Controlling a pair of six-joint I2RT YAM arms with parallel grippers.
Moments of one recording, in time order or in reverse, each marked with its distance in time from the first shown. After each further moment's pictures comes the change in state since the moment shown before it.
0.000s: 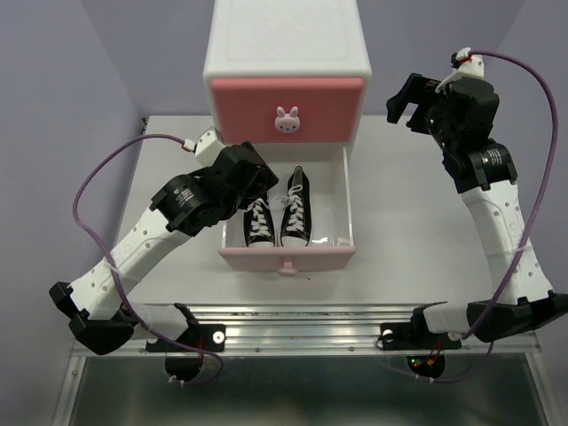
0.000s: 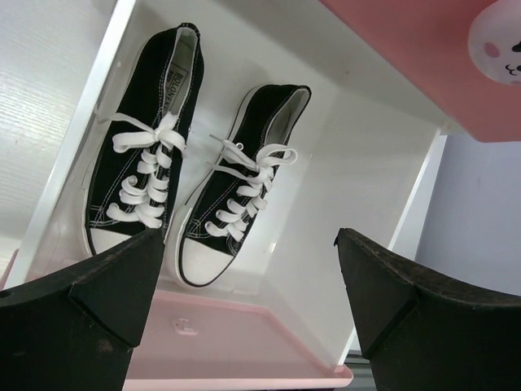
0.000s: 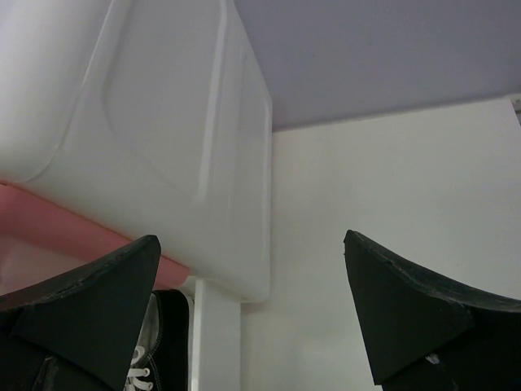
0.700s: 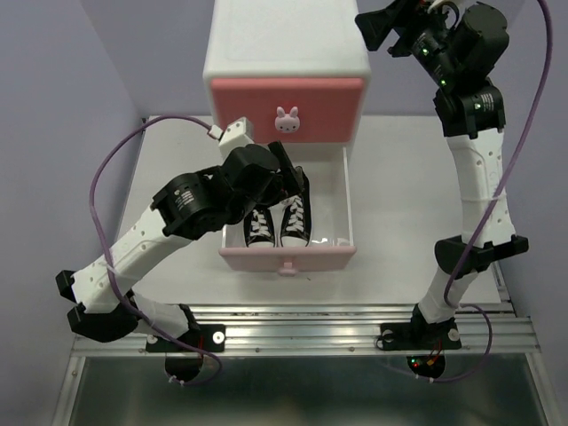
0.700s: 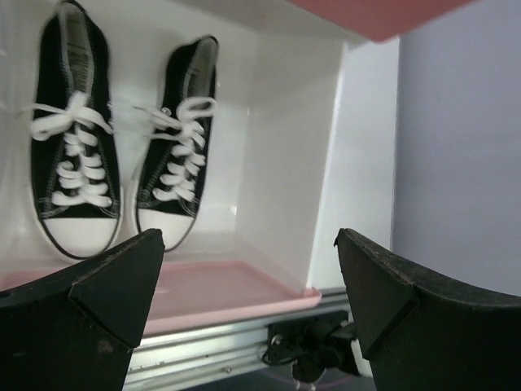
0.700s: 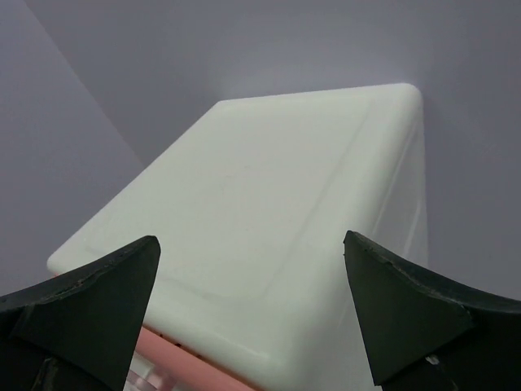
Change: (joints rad) left arm -0.143 0.047 0.189 -0.045 0.021 0.120; right arm 0.029 0.428 0.758 0.084 -0.367 0.050
